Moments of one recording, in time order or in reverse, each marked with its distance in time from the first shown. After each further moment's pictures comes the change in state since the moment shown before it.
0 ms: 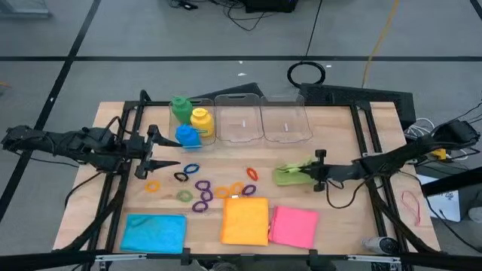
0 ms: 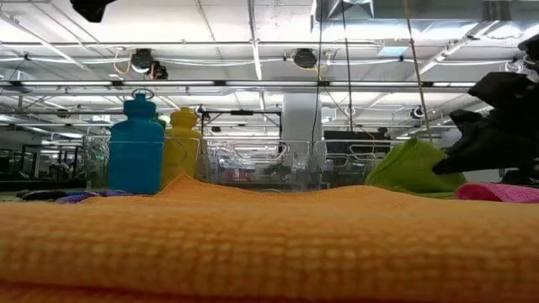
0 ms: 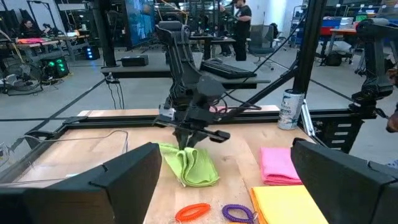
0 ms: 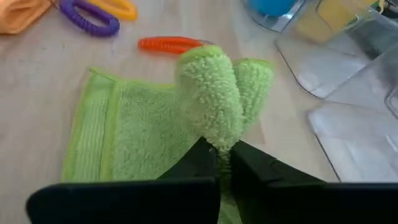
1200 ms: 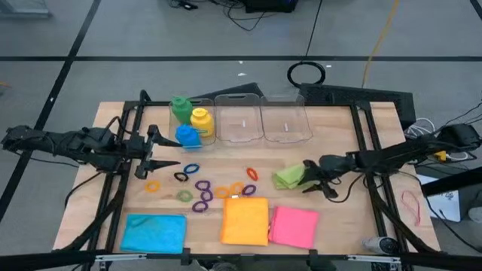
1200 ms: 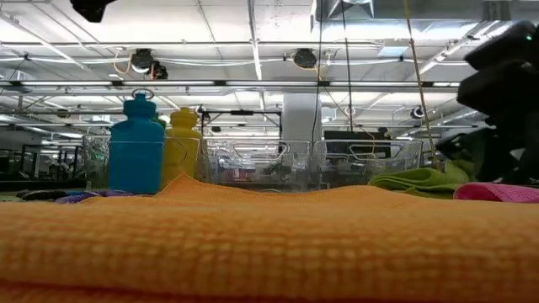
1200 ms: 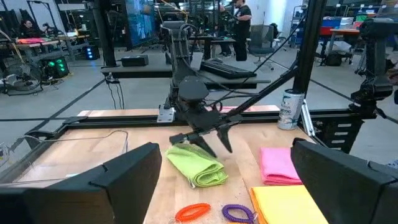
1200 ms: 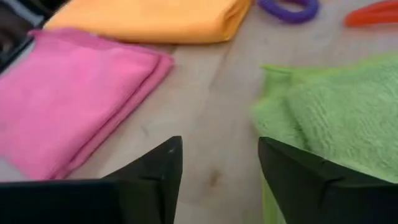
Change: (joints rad) left arm 0.000 0.000 0.000 0.000 0.000 0.000; right arm -0.214 0.000 0.132 -0.260 -0.857 0.176
